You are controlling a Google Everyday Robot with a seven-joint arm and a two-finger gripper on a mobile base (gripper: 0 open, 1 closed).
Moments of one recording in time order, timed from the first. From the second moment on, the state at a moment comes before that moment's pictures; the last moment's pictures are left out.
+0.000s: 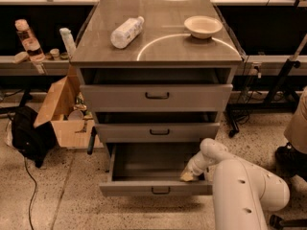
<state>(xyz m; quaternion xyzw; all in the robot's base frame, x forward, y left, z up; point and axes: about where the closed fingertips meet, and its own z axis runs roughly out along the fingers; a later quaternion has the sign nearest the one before) 0.621 -0.177 0.179 -0.52 0.82 0.23 0.09</state>
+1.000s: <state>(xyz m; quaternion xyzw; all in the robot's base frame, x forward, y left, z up) 0.587 -0.193 0.175 -0.49 0.83 0.23 0.08</state>
